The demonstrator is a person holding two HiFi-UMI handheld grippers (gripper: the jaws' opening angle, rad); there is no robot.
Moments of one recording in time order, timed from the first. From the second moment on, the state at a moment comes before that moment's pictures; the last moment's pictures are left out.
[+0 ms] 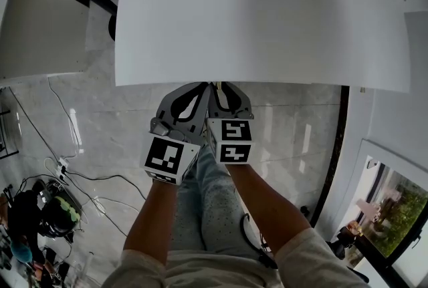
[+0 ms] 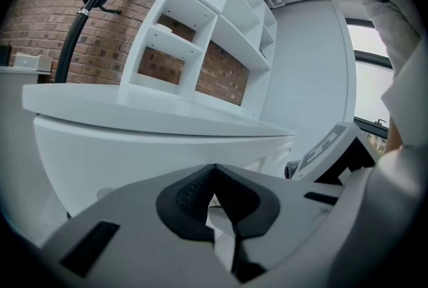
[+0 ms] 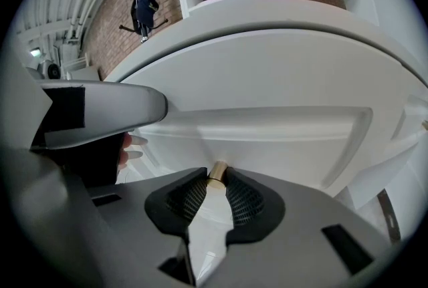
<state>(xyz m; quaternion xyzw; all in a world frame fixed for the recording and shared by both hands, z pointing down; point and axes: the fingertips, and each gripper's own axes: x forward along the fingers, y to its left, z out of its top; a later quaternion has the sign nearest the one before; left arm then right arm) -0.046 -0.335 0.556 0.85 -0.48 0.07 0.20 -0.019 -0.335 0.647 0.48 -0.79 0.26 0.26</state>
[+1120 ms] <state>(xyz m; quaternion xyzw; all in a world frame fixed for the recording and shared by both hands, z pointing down) -0.059 -0.281 0.467 0.86 -0.48 0.05 0.19 -0.002 -0.294 0.520 0.53 -0.81 0.17 0.19</state>
